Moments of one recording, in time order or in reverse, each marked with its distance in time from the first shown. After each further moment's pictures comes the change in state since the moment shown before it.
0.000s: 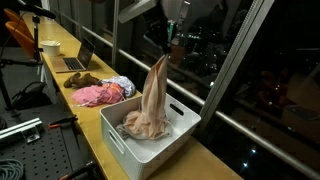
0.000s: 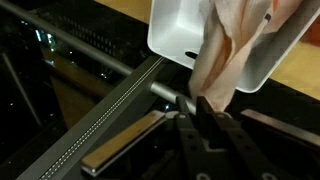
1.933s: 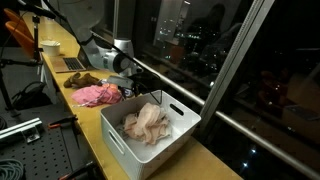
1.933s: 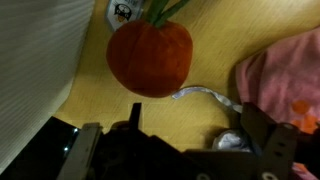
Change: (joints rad) arm 0.179 0.716 0.068 0.187 0.233 0.274 -0.057
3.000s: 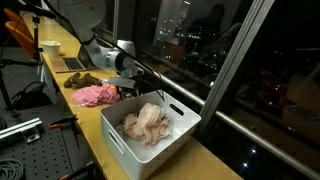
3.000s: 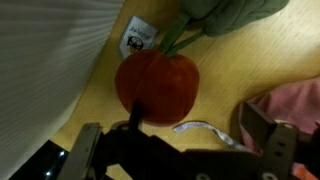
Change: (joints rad) arm 0.021 0.013 -0.019 0.044 -0.005 -0.179 -0.086
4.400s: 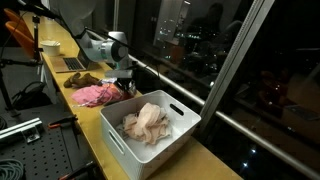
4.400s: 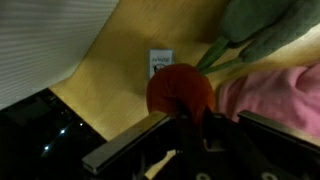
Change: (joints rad) arm 0.117 -0.063 -0.050 -0.014 -0.103 -0.013 0.004
